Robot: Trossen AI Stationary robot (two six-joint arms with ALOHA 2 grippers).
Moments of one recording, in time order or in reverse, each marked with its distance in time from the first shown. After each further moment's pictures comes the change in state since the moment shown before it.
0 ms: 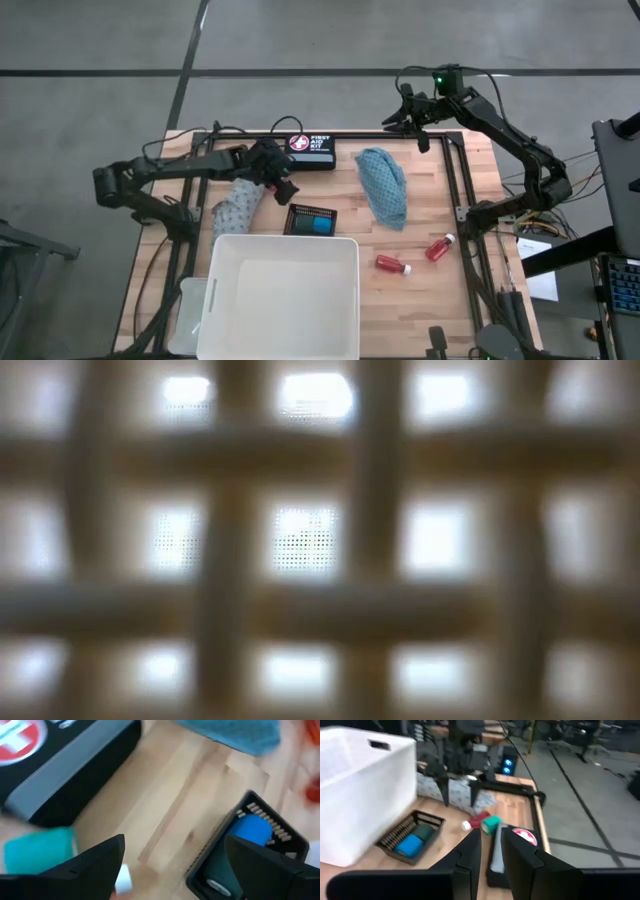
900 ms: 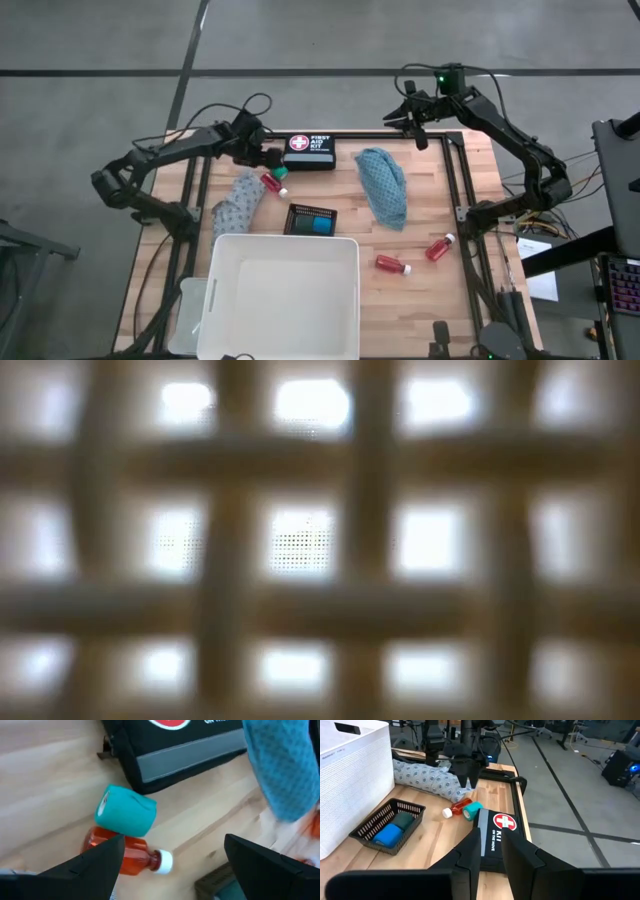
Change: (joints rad) left arm 0.342 0.015 0.031 -0.156 0.200 -0.302; right arm -0.019 0.000 0.000 -0.001 0.099 -0.007
